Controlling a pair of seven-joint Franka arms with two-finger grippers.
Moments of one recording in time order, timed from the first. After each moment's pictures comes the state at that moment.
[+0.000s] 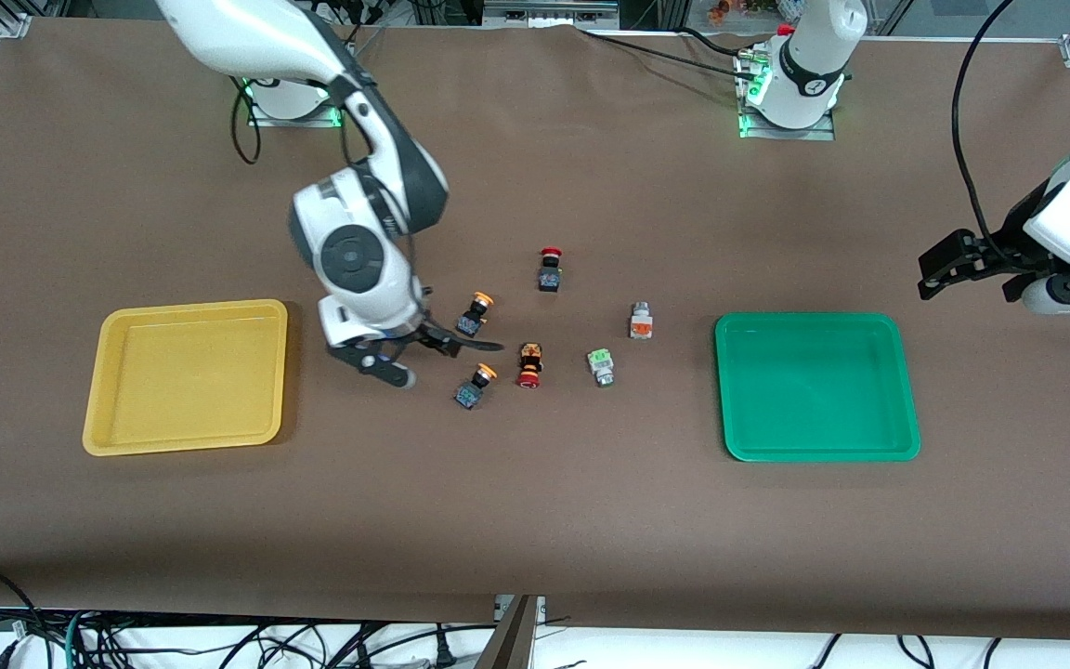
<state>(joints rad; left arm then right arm) -0.13 0.15 0.06 -1.47 -0.01 1.70 -0.07 0.57 0.61 0.01 -1.58 0.02 2.16 1.04</state>
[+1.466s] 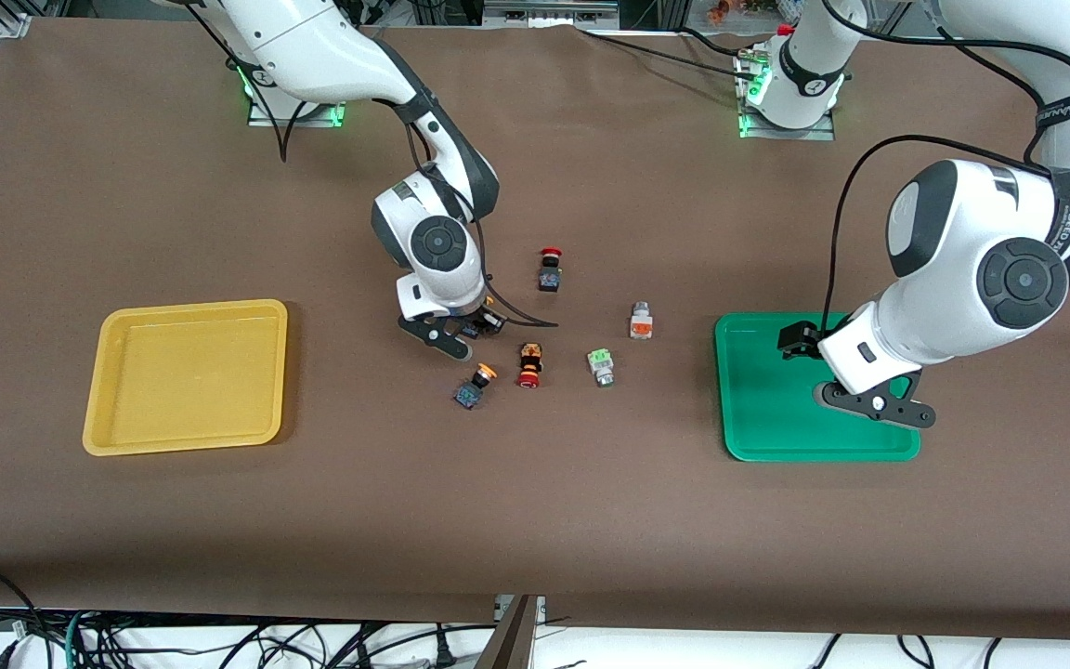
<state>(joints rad) -0.23 0.43 0.05 -1.44 -0.08 1.79 0.04 0.66 0.66 0.00 -1.71 0.02 2.36 1.12</state>
